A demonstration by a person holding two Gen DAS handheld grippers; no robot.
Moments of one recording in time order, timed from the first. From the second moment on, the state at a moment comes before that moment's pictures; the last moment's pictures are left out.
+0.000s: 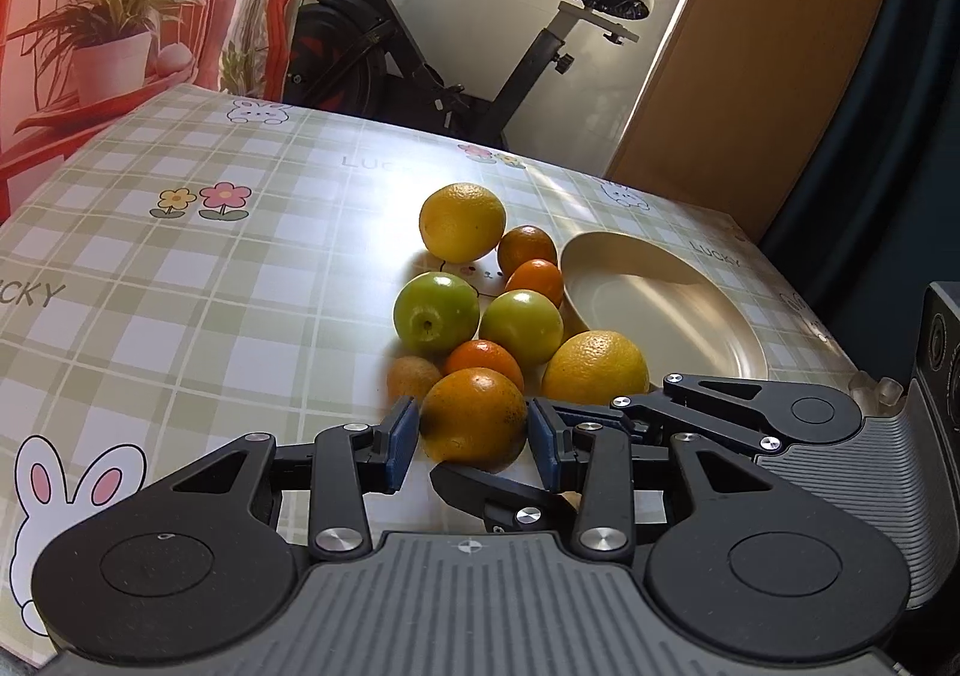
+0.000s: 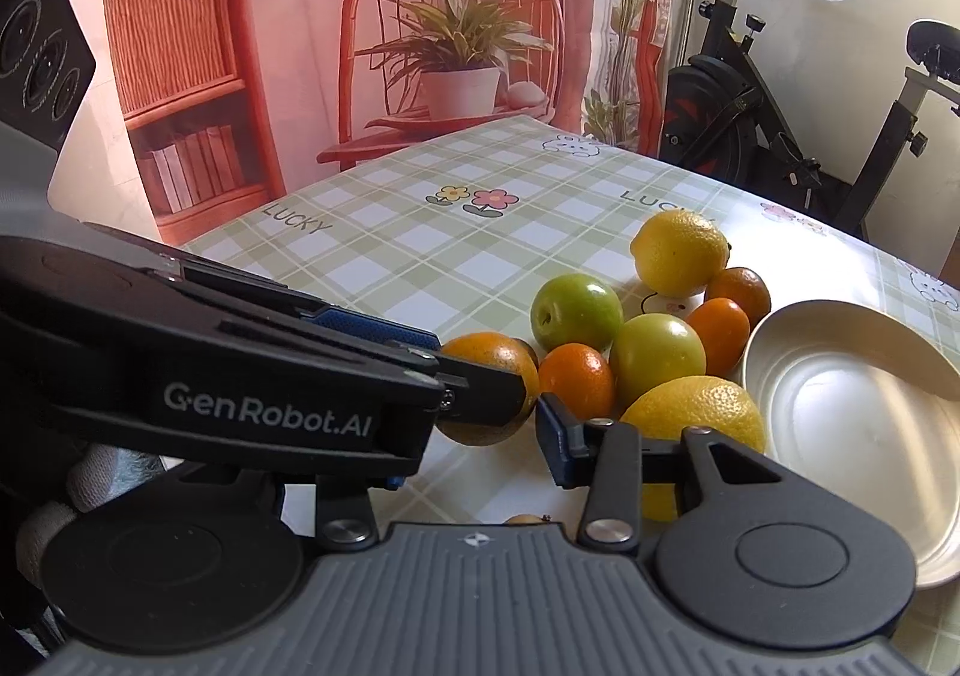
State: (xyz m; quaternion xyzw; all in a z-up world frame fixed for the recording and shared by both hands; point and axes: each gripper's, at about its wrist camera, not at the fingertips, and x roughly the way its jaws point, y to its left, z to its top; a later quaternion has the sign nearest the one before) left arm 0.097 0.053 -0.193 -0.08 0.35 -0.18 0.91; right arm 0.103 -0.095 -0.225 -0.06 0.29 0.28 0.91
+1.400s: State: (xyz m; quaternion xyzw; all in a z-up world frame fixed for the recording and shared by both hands) left arm 0.193 -0.081 -0.200 0.02 0.41 -0.27 0.87; right arm 0.139 -0.207 -0.239 0.07 0.26 0.14 0.95
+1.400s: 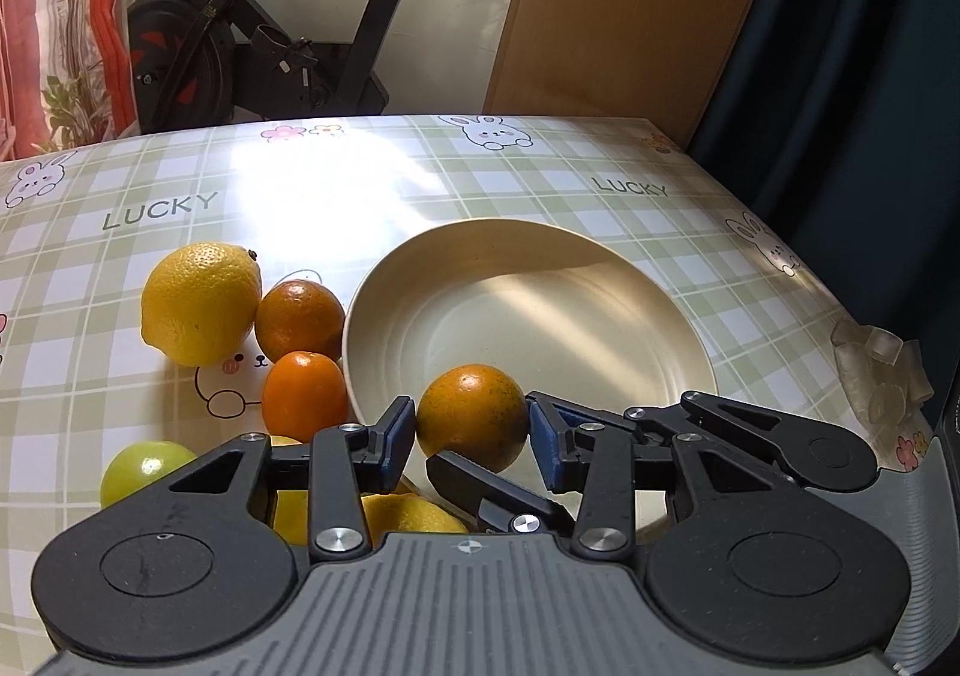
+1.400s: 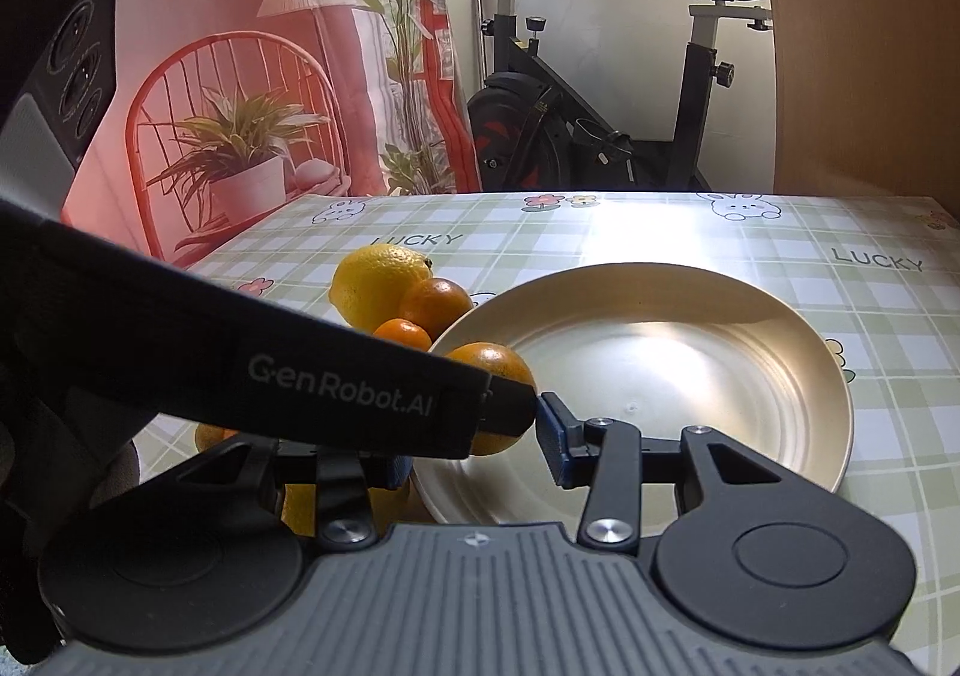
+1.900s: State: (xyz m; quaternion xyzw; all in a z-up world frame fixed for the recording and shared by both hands) left arm 0.201 -0.073 -0.201 -0.01 0.41 -0.26 0.88; right arm 0.124 -0.211 -0.245 0.10 0.21 0.13 0.96
